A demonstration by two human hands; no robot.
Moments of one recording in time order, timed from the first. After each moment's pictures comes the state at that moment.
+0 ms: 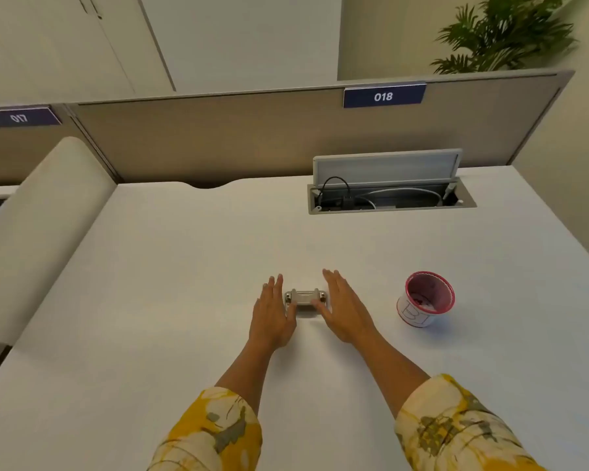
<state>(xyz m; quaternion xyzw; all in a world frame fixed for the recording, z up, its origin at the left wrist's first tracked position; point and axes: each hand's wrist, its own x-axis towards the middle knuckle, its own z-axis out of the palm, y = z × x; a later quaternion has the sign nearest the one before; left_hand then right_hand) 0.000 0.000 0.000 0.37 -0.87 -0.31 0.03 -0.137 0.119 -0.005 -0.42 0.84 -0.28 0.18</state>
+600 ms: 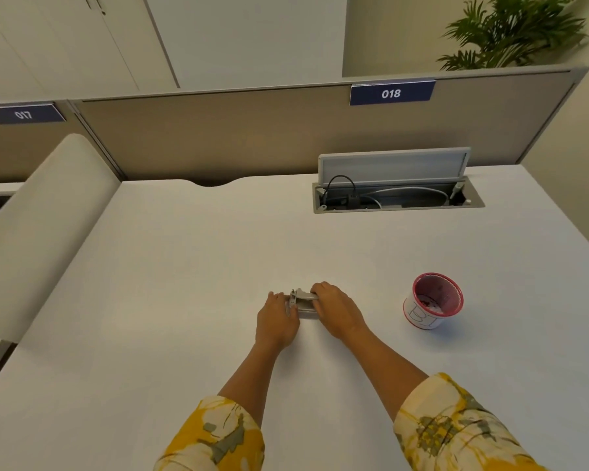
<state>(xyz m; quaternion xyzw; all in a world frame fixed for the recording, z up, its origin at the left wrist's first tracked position) -0.003 -0.003 -0.013 0.41 -0.84 -0.34 0.08 -0.126 0.090 0.000 -0.48 0.84 -0.20 0.13</state>
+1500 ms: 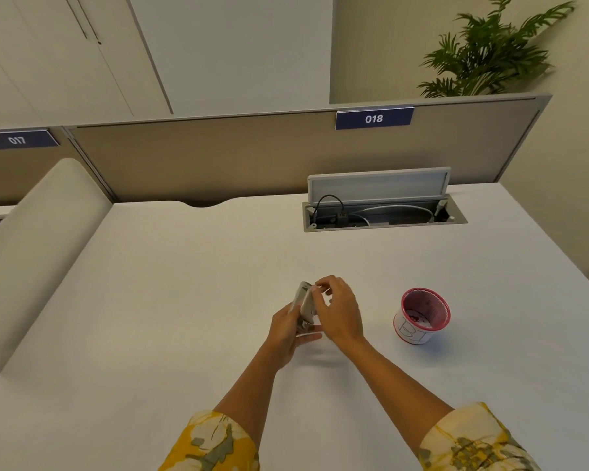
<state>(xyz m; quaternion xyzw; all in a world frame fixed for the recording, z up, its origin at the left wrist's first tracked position) -0.034 0.016 0.027 0.39 -0.49 -0.77 0.09 -0.130 0.096 0.038 -0.29 0.83 -0.47 0.08</state>
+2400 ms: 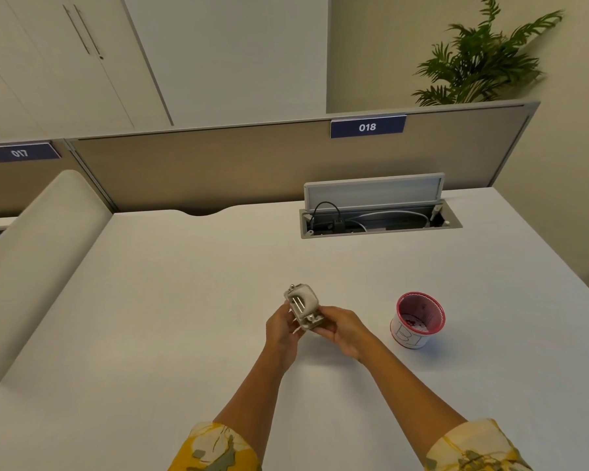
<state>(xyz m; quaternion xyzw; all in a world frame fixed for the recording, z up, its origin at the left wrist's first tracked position) -0.045 0.019 0.033 0.44 -0.35 -0.81 0.19 -0.149 0.116 0.029 -0.02 0.55 -0.65 0.52</state>
